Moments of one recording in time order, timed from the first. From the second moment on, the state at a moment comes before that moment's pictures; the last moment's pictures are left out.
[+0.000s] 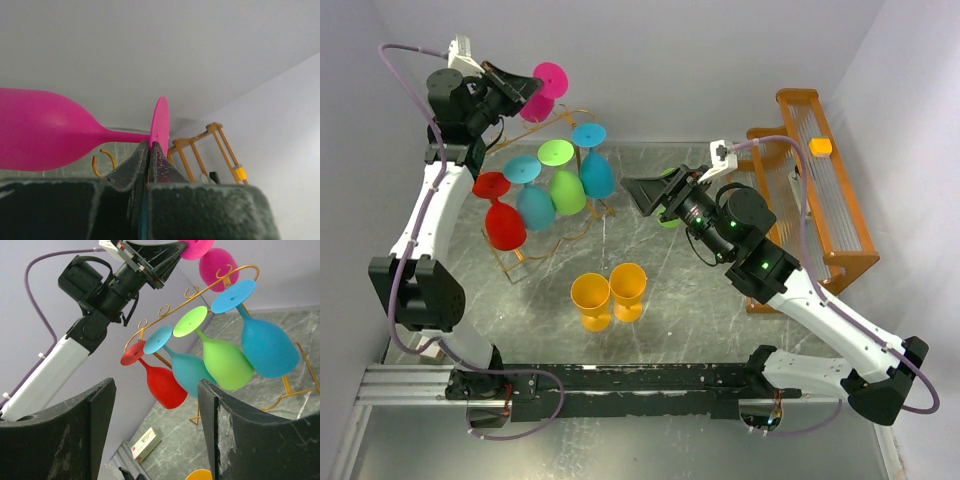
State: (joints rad) left arm -0.06 1.64 1.68 0.07 0.39 -0.83; right arm 0.85 1.06 1.14 0.09 0.14 0.67
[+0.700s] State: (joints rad) left arm -0.06 1.71 1.67 0.04 0.49 -0.92; right arm 0.85 1.06 1.12 0.05 0.14 0.72
